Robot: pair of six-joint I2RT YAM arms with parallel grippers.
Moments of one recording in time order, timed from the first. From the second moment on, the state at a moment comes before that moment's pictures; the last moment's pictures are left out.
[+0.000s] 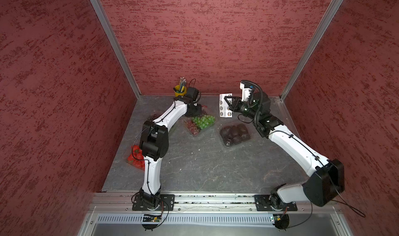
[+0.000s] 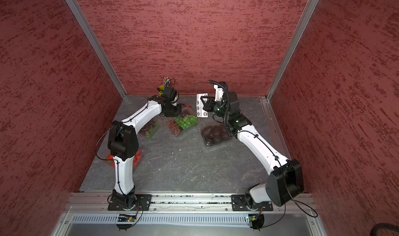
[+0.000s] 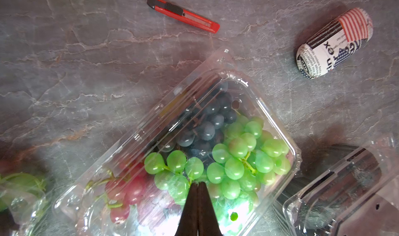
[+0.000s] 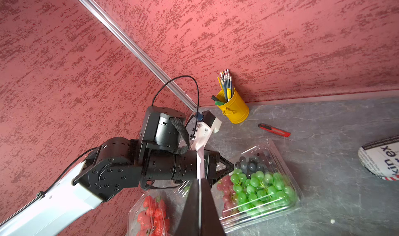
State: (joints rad) left arm -0.39 2.08 1.85 -0.84 0.07 -0.40; right arm 0.43 1.42 1.23 0.05 -0.32 0.66
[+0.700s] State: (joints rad) left arm -0.41 2.13 1.85 -0.83 0.07 -0.41; right arm 0.43 1.42 1.22 0.06 -0.32 0.68
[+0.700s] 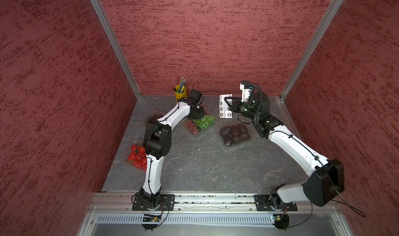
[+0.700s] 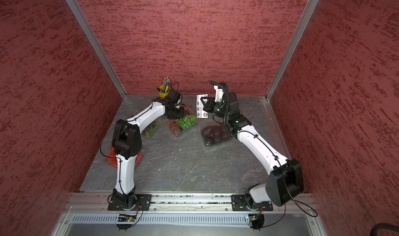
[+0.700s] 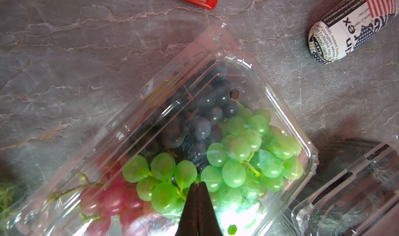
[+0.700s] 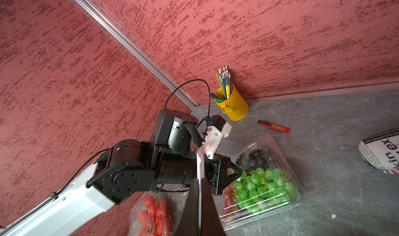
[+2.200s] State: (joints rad) left arm -0.42 2.10 1.85 -0.80 0.13 -0.43; right arm 0.43 1.42 1.20 0.06 -0.32 0.70
